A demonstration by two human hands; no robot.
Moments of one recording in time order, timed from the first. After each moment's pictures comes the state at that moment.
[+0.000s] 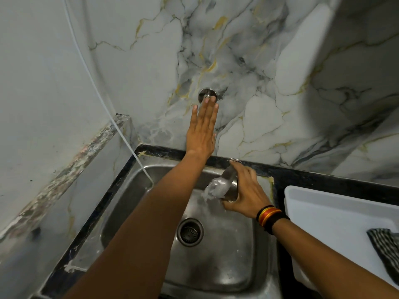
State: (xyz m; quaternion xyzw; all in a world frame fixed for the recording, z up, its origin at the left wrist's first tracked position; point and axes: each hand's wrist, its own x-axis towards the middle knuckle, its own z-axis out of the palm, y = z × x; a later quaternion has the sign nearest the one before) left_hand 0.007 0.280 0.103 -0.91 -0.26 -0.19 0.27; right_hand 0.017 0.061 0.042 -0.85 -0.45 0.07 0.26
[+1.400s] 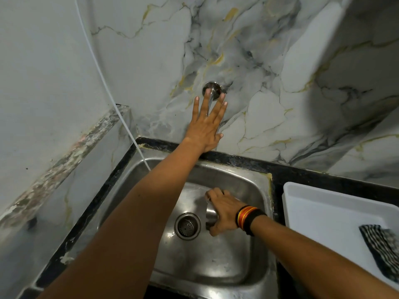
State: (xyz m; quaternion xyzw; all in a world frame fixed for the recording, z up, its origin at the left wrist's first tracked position) left_hand -0.009 0.300 0.117 -0.96 -0.15 -0.14 0.16; right_hand -0.031 0.090 0.007 -0.77 -0.60 0.20 -0.06
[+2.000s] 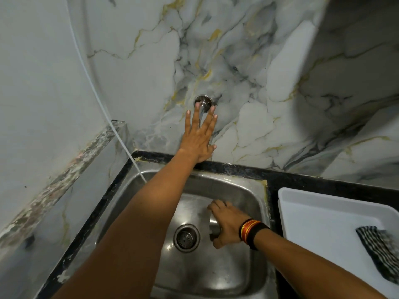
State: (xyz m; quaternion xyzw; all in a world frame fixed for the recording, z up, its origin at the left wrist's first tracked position) left_hand -0.006 0.296 0.119 -0.97 -0.14 -0.11 0.15; right_hand -0.023 0.066 0.004 -0.80 -0.58 0.16 0.01
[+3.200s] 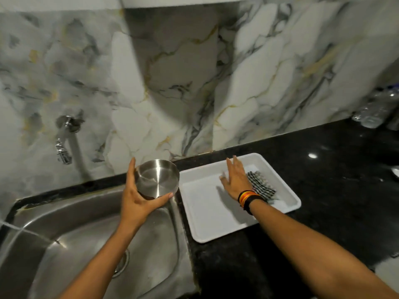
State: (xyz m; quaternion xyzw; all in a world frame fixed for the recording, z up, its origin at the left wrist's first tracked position) left_hand -0.067 0.053 0.076 -0.82 -0.06 -0.23 -0.53; right_hand 0.085 -0.228 0.049 -0.97 -0.12 0.04 0.23
